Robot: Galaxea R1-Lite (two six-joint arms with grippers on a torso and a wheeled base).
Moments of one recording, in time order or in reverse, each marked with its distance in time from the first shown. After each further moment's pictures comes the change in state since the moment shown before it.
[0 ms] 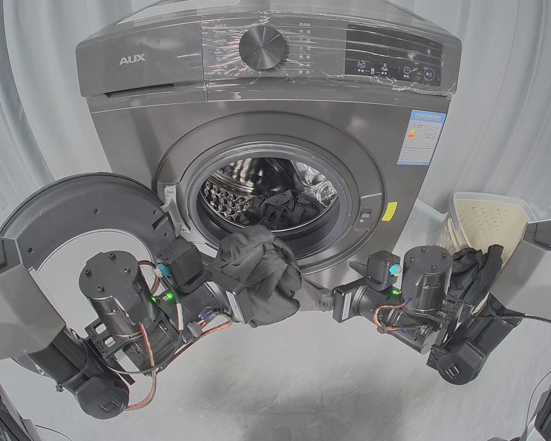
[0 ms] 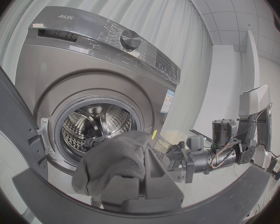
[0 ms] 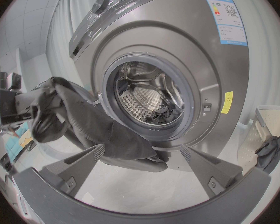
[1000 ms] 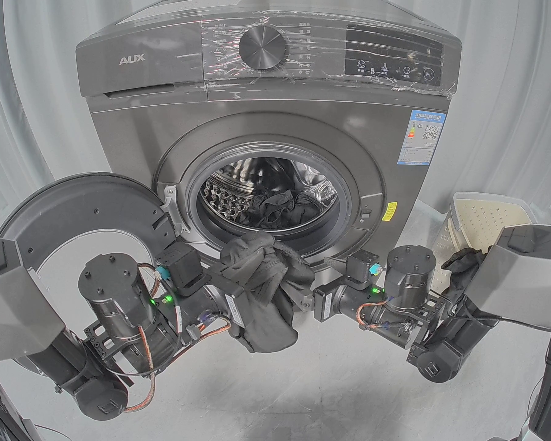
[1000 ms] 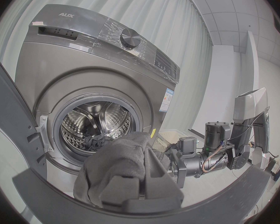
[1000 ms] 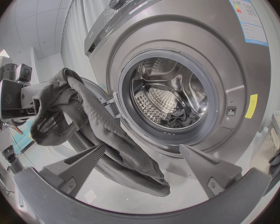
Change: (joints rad) left arm 0.000 -0.001 0.013 -0.001 -0.011 -0.011; right arm 0.011 0.086 -0.083 -0.060 0.120 -0.046
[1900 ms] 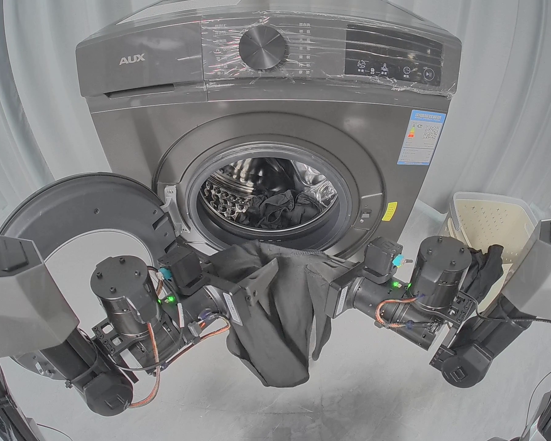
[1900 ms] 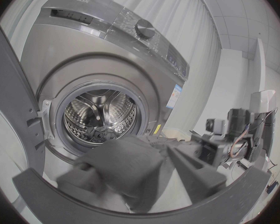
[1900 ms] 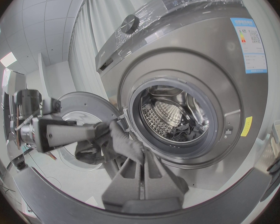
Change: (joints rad) left arm 0.033 0.052 -0.006 0.000 -0.003 -0.087; right arm 0.031 -0.136 0.089 -0.057 0.009 -0.001
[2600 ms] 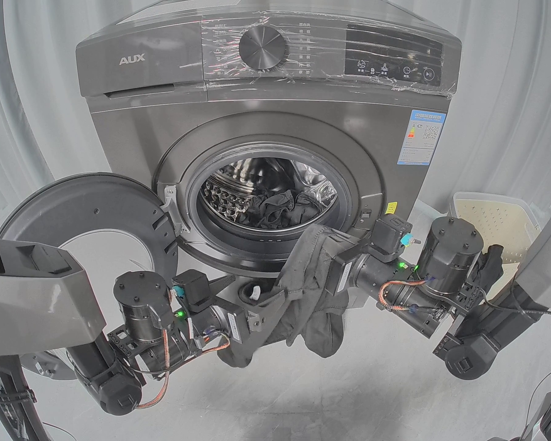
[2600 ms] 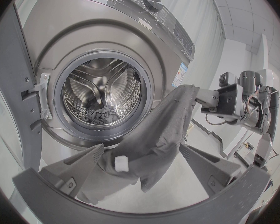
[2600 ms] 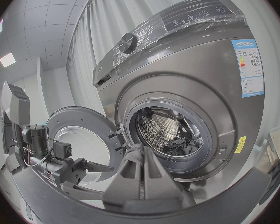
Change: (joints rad) left arm 0.046 0.122 0.016 0.000 -0.084 0.010; right arm 0.004 -0.049 -0.056 0.011 -0.057 -0.004
